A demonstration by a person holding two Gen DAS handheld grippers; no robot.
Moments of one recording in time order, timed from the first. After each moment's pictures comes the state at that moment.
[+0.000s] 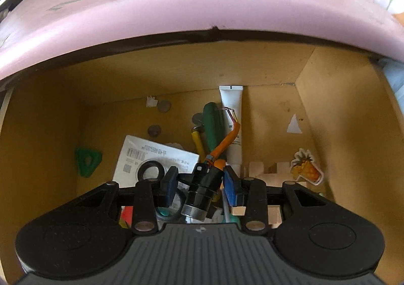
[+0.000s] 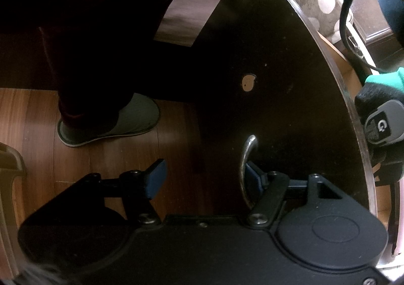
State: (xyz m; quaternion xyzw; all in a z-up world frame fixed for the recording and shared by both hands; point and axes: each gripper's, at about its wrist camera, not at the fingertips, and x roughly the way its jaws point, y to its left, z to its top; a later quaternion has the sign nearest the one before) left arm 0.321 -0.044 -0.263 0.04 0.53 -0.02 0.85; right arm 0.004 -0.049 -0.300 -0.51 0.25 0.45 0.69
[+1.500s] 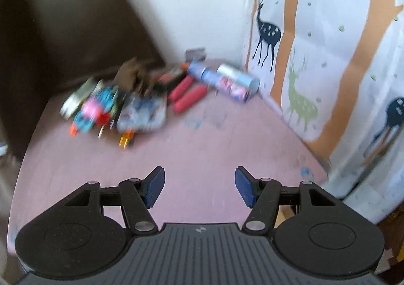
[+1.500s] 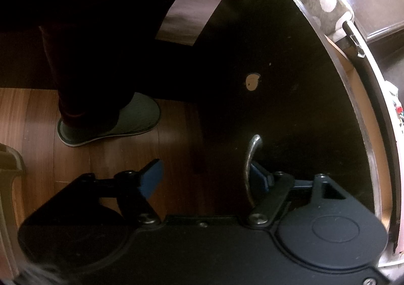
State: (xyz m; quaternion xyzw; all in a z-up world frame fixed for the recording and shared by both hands) left arm 0.353 -0.076 -0.101 0.07 0.35 -0.13 0.92; right arm 0.004 -0.049 -0.301 -0.51 0.25 0.44 0.69
